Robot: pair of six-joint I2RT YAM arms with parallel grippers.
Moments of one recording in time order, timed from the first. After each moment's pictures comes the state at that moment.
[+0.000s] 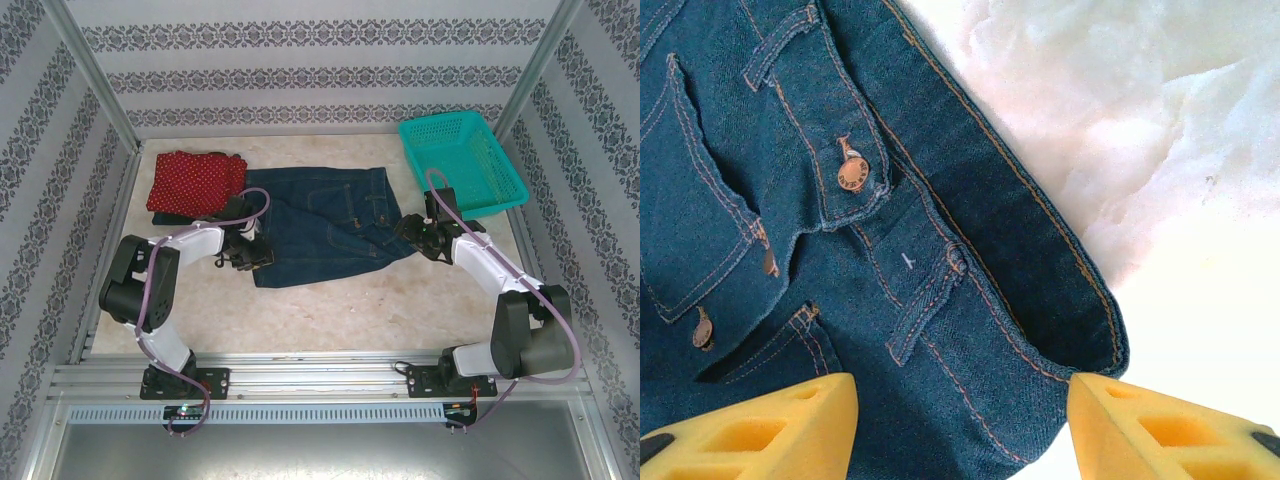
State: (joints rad) left arm -0.28 1.71 0.96 -0.49 0.34 -0.55; right arm 0.13 1.39 0.86 -0.47 -0.12 0.73
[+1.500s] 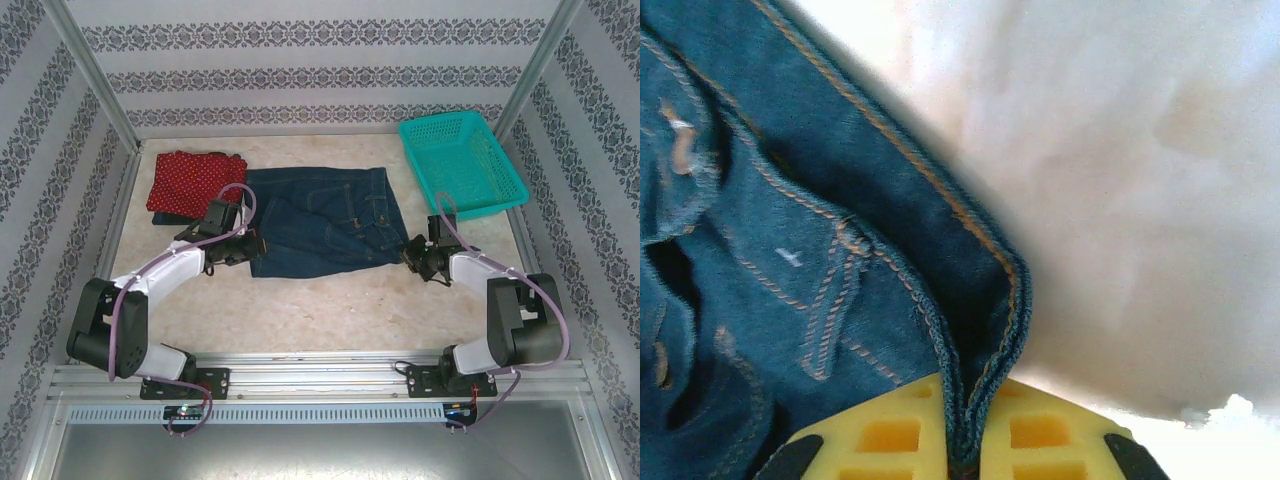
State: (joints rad) left arm -0.27 1.40 0.81 -0.35 0.30 -0.55; right arm 0.07 1.43 0.63 -0.21 -0.28 0.99
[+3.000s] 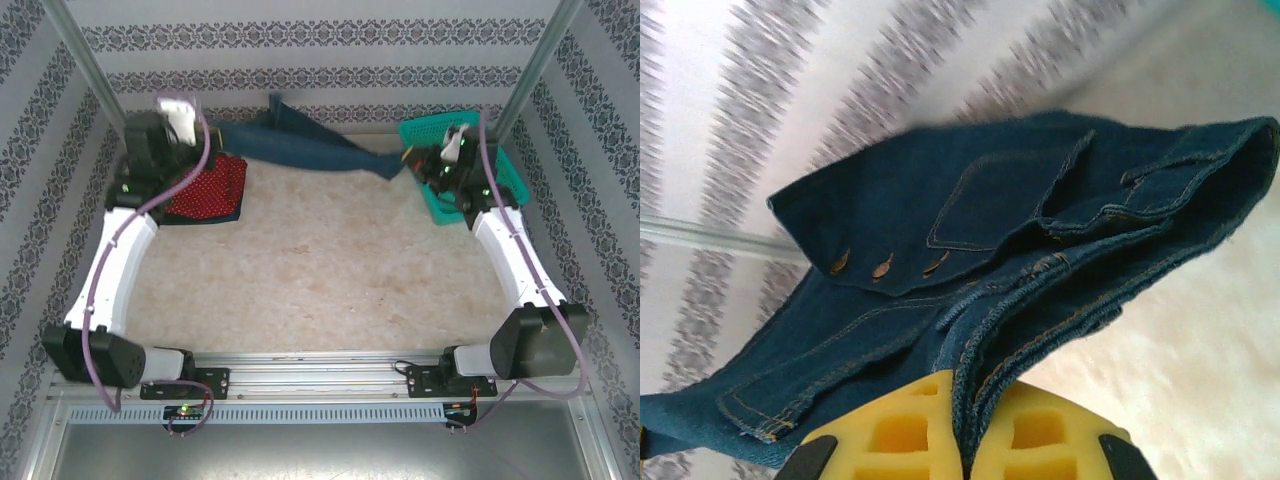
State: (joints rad) left arm -0.05 1.29 1.33 -0.41 0.29 -0.11; right arm 0.05 1.36 1.17 -0.32 -0.51 0.89
